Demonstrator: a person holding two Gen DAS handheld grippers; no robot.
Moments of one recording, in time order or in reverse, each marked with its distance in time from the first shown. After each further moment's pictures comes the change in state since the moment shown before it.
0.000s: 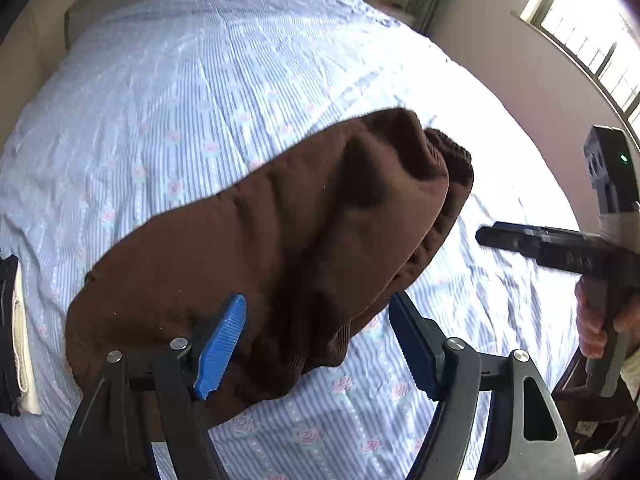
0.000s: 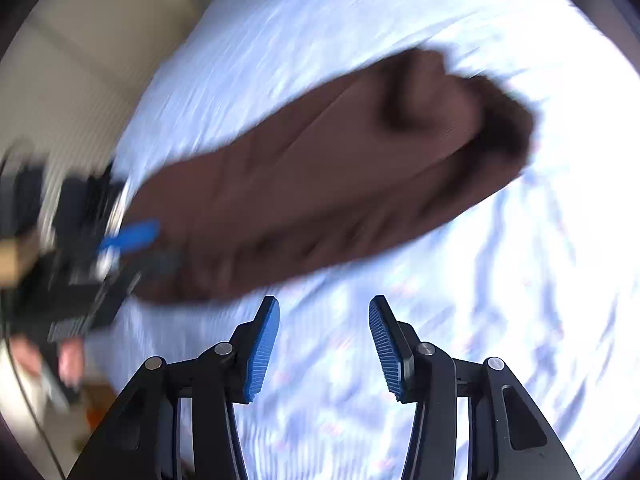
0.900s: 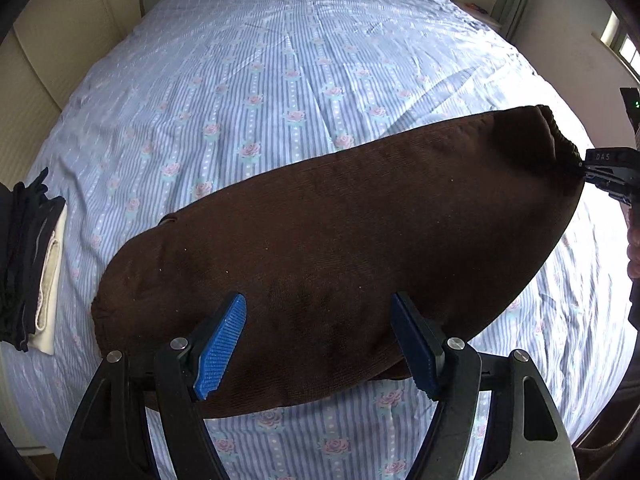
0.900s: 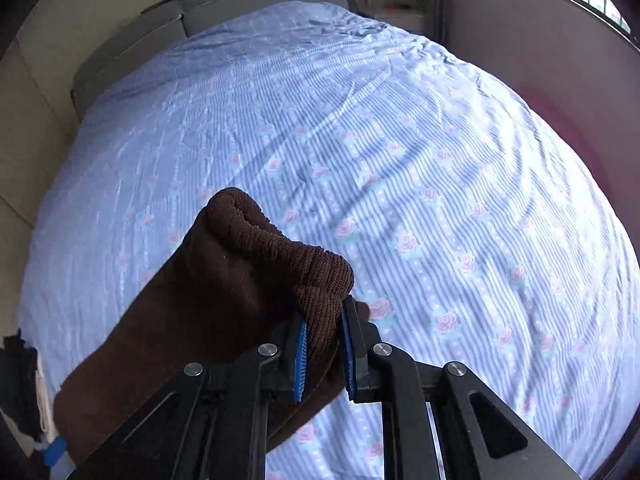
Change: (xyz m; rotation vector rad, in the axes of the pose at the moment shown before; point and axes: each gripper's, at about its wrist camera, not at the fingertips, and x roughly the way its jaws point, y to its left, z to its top) left arm 0.040 0.026 -0.010 -0.175 0.074 0.243; right arm 0.021 -0.055 0.124 0.222 -0.203 -0.359
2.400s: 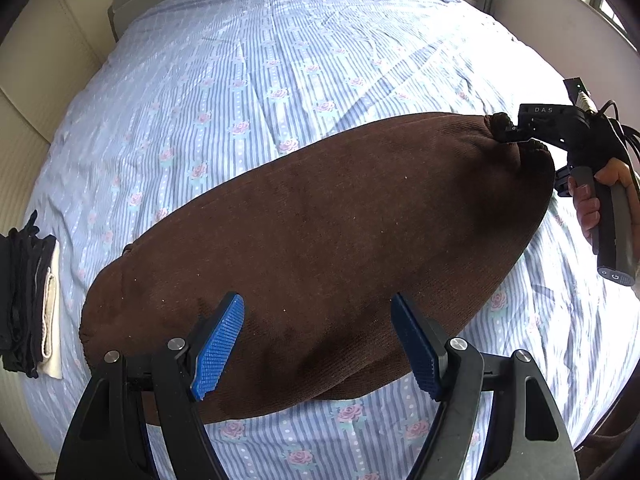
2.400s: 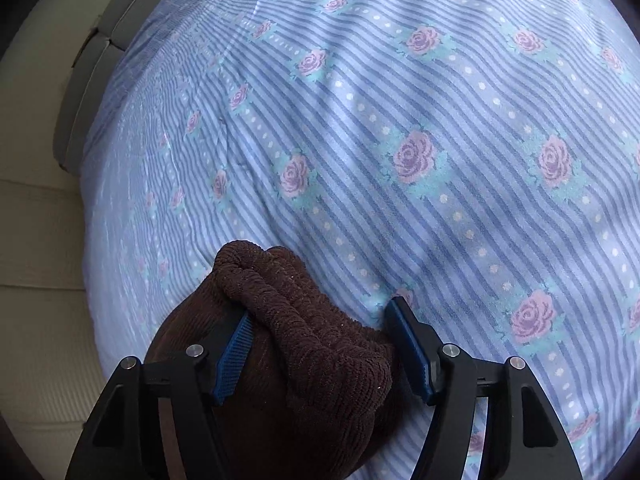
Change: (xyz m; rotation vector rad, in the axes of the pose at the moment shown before) left arm 0.003 -0.064 0.009 0.119 0.003 0.031; right arm 0.121 -0.084 -0.004 0.366 0.264 0.304
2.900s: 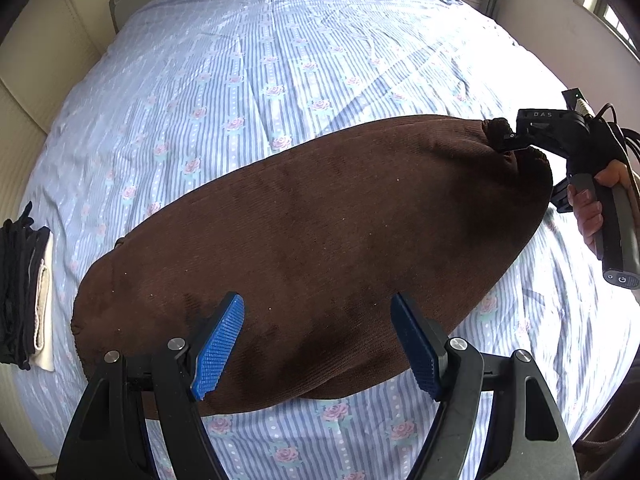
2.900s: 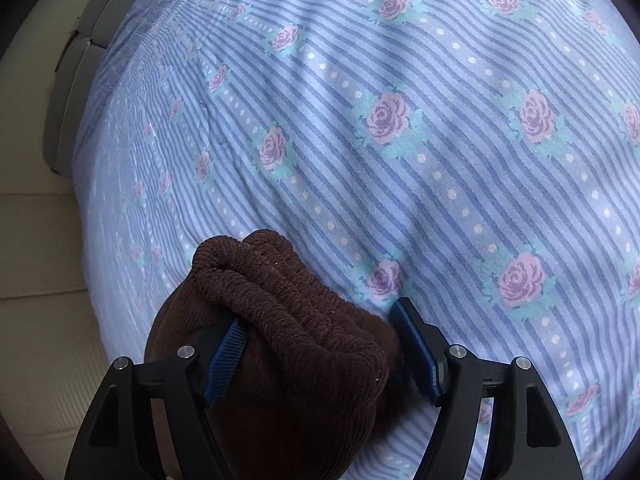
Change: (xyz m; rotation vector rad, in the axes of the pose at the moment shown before) left arm -0.002 -0.002 0.001 -0.021 0.002 -0.023; right arm 0.004 -0.010 -0.003 0.080 0.092 -0.003
